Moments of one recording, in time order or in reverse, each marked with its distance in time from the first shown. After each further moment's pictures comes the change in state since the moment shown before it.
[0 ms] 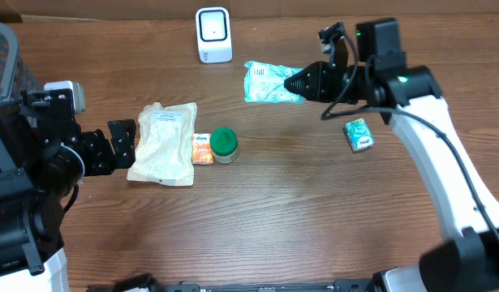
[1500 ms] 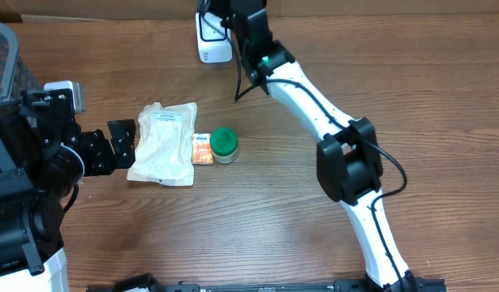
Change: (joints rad) left arm 0.000 0.000 0.000 0.000 0.000 0.000; right arm 0.321 0.884 0.692 0.905 1.060 -1.402
